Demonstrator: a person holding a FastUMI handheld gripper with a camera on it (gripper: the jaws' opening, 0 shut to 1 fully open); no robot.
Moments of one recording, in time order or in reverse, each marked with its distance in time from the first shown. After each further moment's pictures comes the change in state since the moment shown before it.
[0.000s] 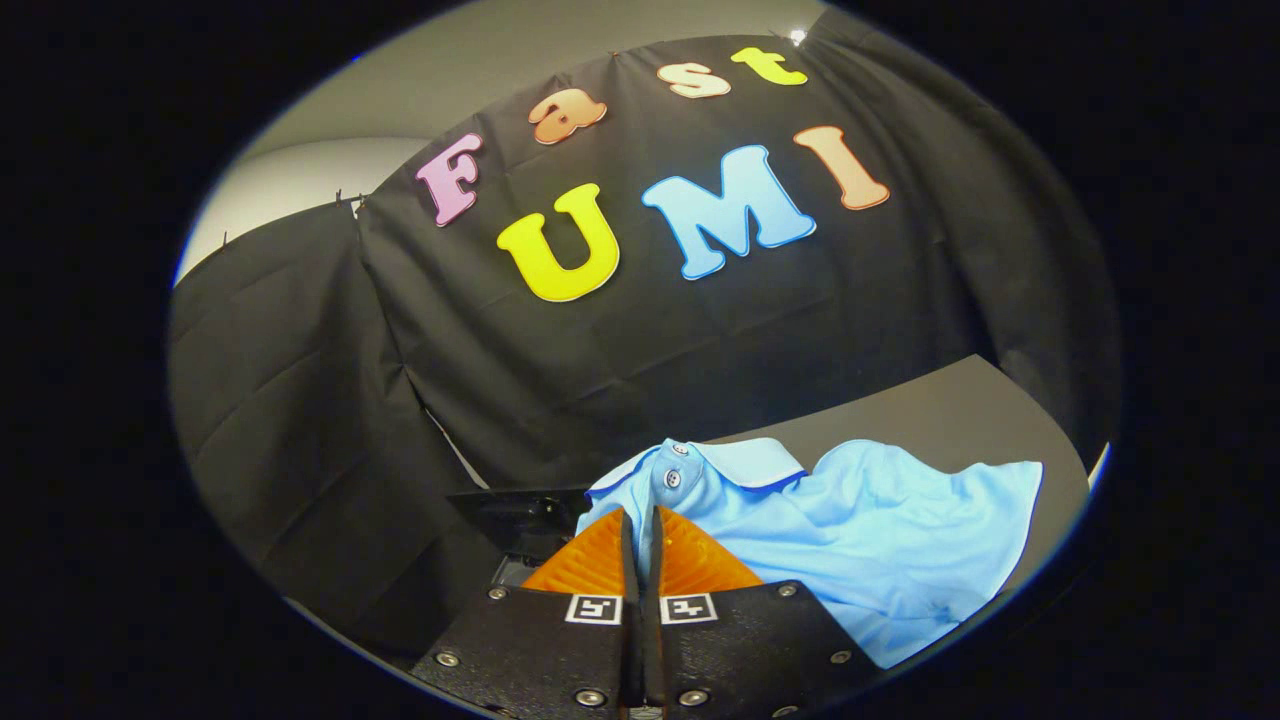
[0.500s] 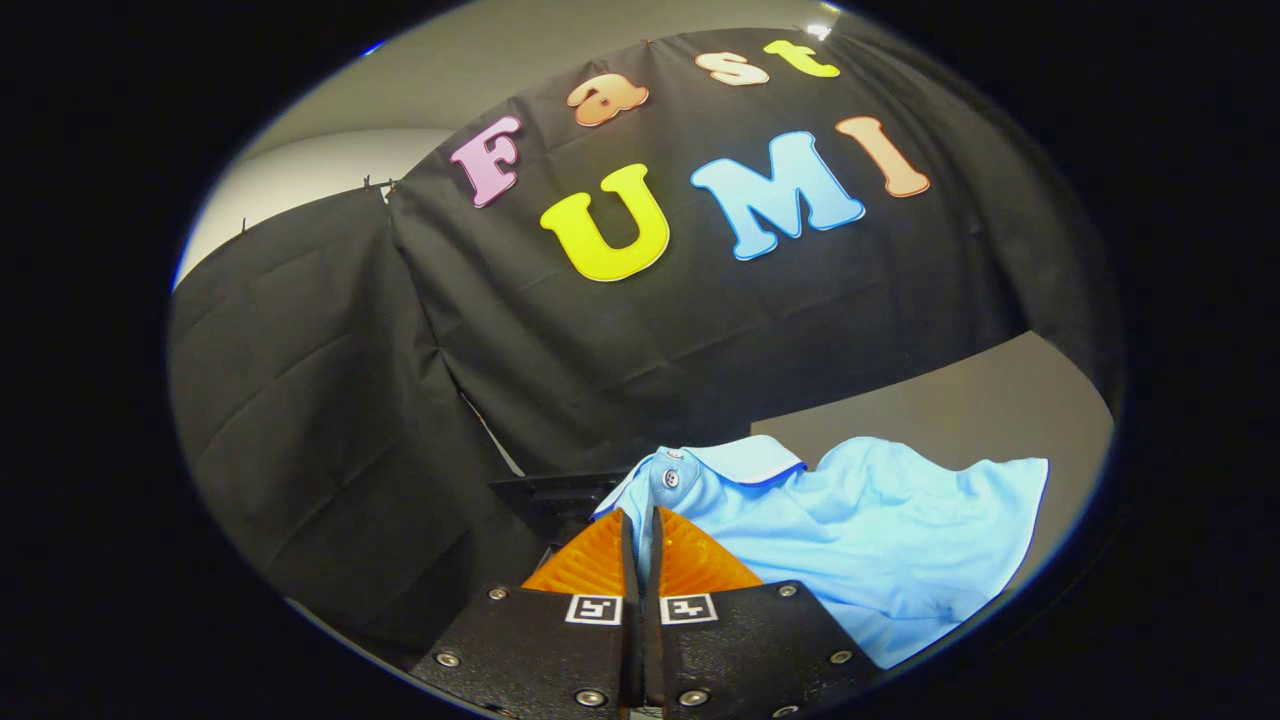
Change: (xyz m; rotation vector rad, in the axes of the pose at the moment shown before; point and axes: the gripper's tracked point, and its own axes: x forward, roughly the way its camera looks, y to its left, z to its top) arm 0.015 0.072 -0.028 -0.008 0.037 0.074
